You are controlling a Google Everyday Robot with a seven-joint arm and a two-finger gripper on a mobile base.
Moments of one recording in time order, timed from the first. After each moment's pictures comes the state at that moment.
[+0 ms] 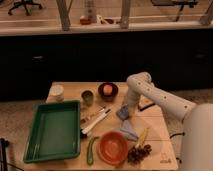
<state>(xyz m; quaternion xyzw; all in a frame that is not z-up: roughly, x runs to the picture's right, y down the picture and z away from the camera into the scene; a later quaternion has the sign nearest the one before) 0.153 0.141 0.900 -0.32 -0.18 -0.27 0.89</state>
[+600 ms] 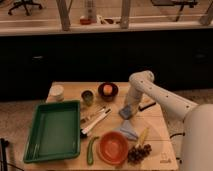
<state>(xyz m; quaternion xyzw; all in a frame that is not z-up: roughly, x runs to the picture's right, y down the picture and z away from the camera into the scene) 0.164 0.127 0.905 -0.31 -0.18 -0.26 0.90</state>
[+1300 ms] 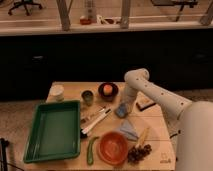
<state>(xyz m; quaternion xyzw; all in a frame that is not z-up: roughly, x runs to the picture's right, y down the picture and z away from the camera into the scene) 0.125 0.120 0.895 -0.29 -0.21 -0.30 0.88</state>
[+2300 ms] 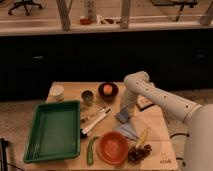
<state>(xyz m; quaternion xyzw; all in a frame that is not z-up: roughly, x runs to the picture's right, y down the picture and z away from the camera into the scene) 0.147 0.137 0.887 -0.31 -0.20 -0.33 0.87</state>
